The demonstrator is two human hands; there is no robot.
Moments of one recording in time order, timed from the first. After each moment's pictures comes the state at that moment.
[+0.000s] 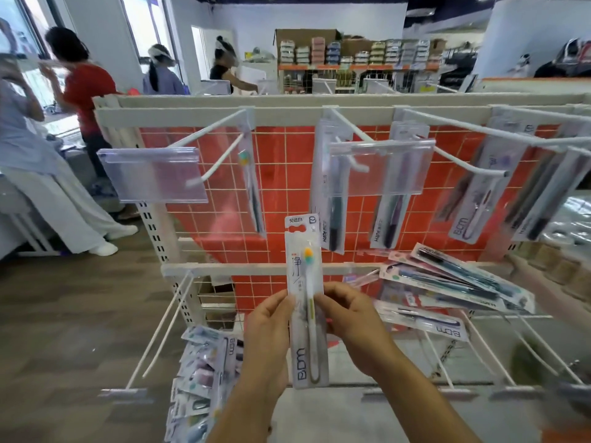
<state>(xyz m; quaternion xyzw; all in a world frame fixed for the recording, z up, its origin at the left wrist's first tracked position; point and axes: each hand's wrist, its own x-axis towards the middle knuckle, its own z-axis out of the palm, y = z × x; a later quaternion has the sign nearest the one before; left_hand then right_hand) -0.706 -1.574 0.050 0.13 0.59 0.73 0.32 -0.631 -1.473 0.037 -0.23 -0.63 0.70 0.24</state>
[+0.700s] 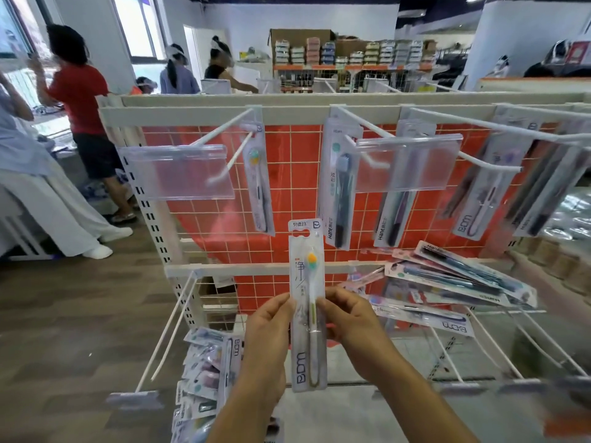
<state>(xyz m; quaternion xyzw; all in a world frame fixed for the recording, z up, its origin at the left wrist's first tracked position) -0.720 -1.588 0.043 0.14 0.61 0.71 0.33 -0.642 -1.491 0.030 -0.28 -0.62 0.70 0.22</state>
